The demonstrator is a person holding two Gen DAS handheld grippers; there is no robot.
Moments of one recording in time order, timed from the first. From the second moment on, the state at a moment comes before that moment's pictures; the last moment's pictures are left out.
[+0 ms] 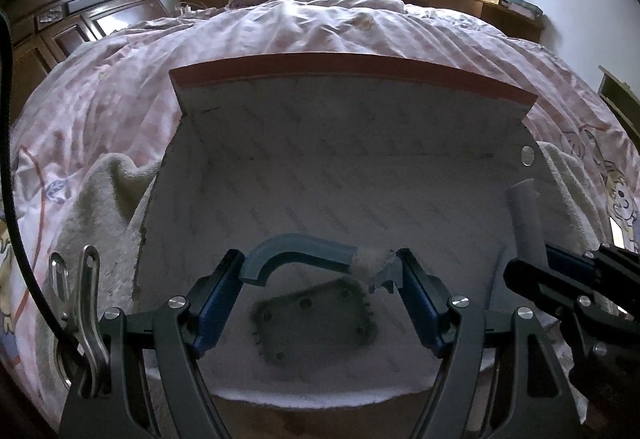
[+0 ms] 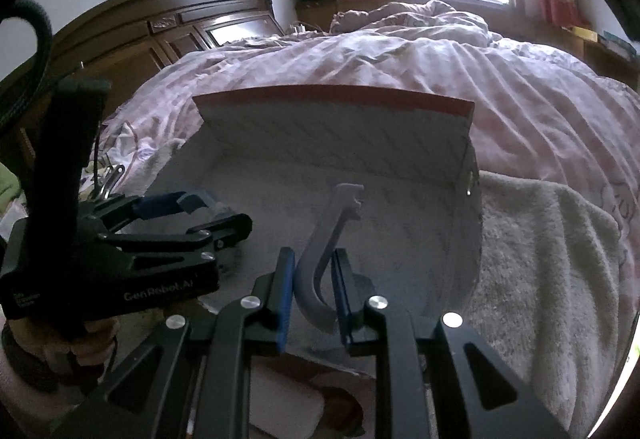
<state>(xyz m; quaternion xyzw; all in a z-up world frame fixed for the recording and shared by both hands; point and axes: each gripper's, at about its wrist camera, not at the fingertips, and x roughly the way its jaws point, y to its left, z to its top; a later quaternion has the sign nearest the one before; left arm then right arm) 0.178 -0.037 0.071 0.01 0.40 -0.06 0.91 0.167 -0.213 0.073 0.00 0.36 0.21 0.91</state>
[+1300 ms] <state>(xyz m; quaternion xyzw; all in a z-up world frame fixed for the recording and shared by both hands) 0.174 -0.030 0.079 0.00 0.41 -0.07 0.91 0.159 -0.220 0.077 0.01 0.35 0.18 0.92</state>
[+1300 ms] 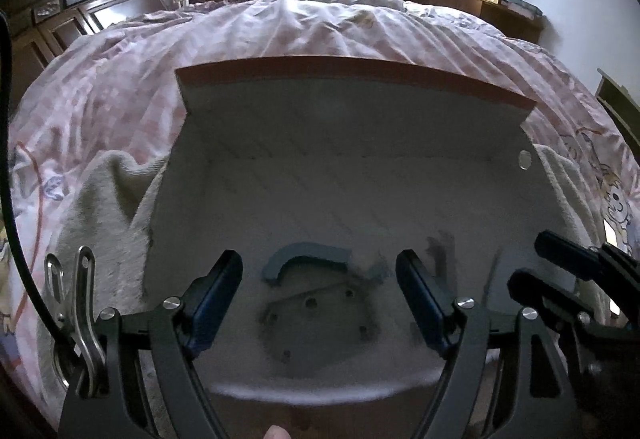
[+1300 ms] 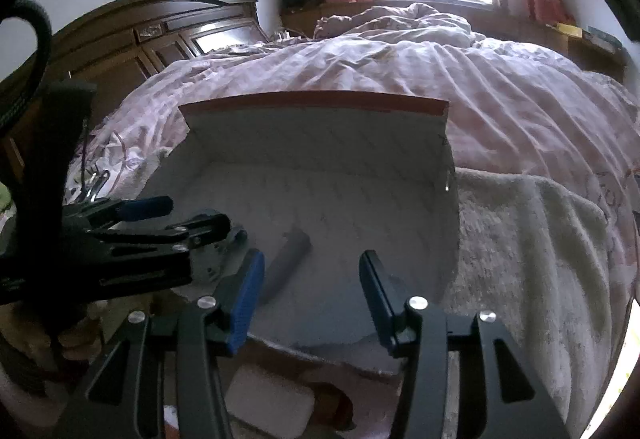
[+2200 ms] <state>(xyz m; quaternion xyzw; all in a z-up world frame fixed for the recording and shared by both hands) 0.079 -0.001 0.062 0.02 0.43 -0.05 0.90 0.072 -0.233 0.072 0.02 0.36 0.17 0.92</state>
